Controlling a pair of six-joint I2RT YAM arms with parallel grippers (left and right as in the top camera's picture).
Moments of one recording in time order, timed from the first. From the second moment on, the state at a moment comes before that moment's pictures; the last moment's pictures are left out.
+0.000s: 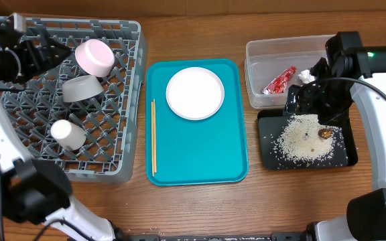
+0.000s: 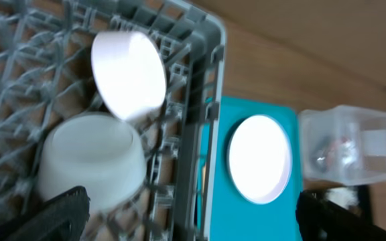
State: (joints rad) left arm 0.48 1.91 2.11 -1.35 0.61 0.12; right arm 0.01 1.67 1.64 -1.53 -0.18 0.20
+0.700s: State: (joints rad) left arm 0.08 1.71 1.83 -1.67 0.04 -0.24; right arm 0.01 1.67 1.64 -1.56 -0.18 0.20
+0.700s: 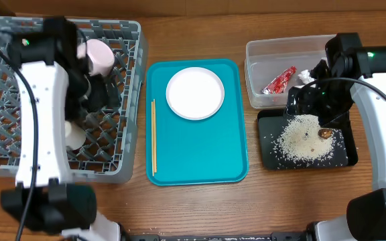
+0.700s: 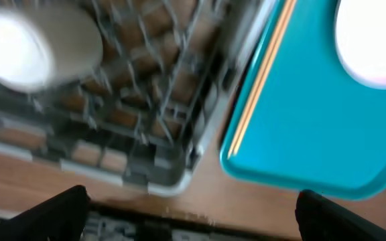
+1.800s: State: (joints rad) left arm -0.48 1.69 1.03 -0.78 -0.16 -0.52; right arm 0.01 1.67 1.64 -1.55 -0.18 0.20
